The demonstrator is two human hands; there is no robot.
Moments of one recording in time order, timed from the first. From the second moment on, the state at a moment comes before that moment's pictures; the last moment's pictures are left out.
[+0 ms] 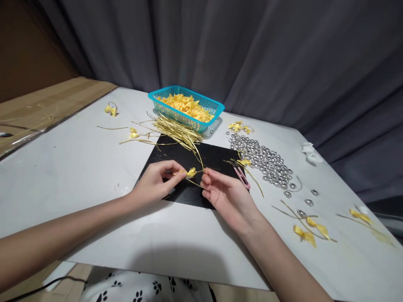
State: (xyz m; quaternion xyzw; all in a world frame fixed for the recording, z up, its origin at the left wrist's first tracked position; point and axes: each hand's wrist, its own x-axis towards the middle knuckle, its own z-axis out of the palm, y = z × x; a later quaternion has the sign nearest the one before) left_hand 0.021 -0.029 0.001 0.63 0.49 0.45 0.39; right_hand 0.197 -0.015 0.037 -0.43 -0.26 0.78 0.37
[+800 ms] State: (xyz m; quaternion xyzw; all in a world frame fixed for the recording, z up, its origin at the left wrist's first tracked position) left_hand 0.017 -0.029 0.000 0.75 0.47 0.34 0.30; right_hand 0.183 -0.026 0.024 -0.42 -0.66 0.55 0.28
